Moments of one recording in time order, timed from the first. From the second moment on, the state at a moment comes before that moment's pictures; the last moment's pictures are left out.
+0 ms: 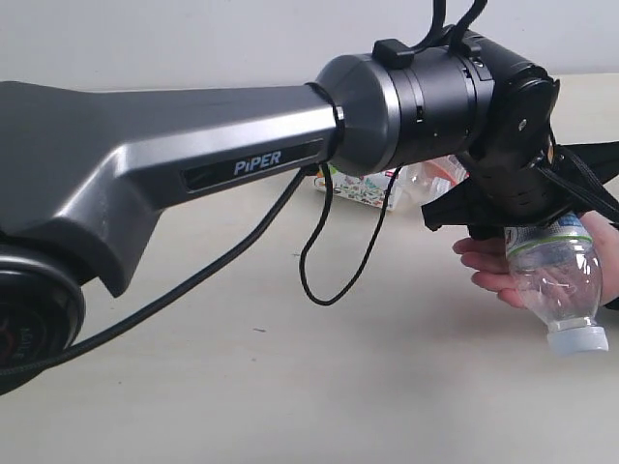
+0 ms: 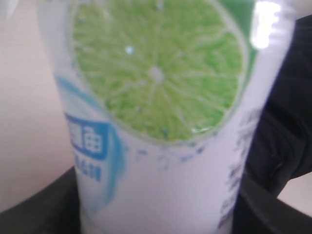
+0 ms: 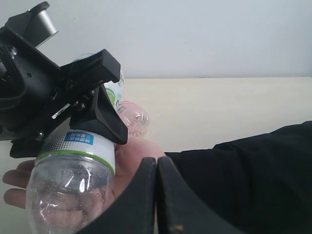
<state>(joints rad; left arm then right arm) -1.08 2.35 -2.06 -0.02 0.71 -1.03 0.21 0.00 0.00 -0.08 0.30 0.10</state>
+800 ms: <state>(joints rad) -1.08 2.35 -2.06 -0.03 0.72 -0.95 0.21 0.00 0.00 -0.08 0.30 0.10</state>
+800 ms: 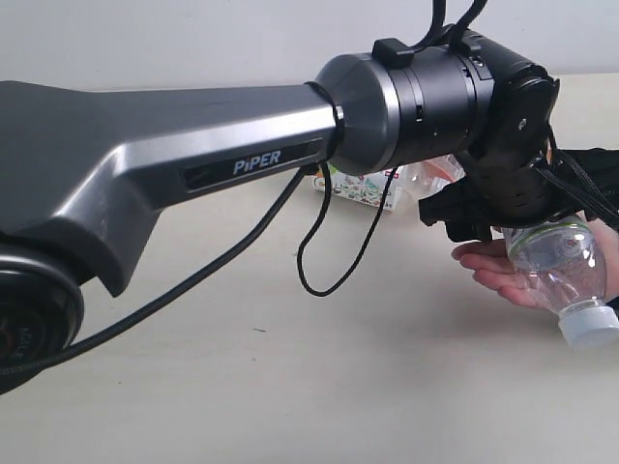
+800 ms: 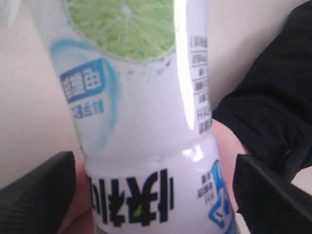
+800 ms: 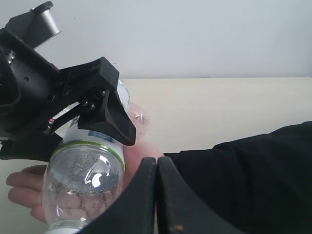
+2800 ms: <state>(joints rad) -1.03 1.75 -1.47 0.15 0.98 -0.09 0.21 0.00 0.00 -0.08 0.31 0.10</state>
